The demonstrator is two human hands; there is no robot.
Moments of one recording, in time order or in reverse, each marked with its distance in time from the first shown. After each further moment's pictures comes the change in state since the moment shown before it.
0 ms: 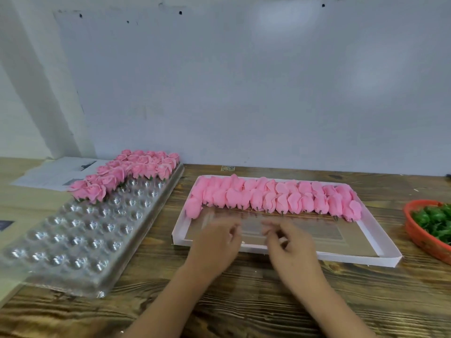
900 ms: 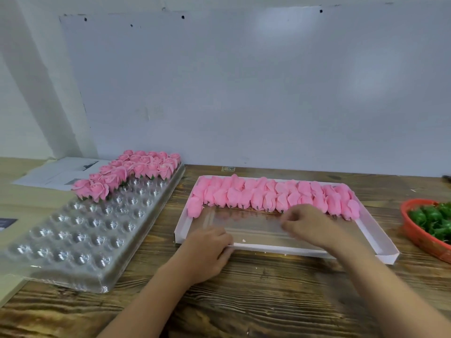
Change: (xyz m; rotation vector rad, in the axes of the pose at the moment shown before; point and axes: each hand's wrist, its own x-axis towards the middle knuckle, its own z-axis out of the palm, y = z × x) left_hand -0.016 -0.029 -0.022 0.281 -0.267 0.292; right_hand 0.063 0.010 -0.052 -0.333 -0.387 0.313
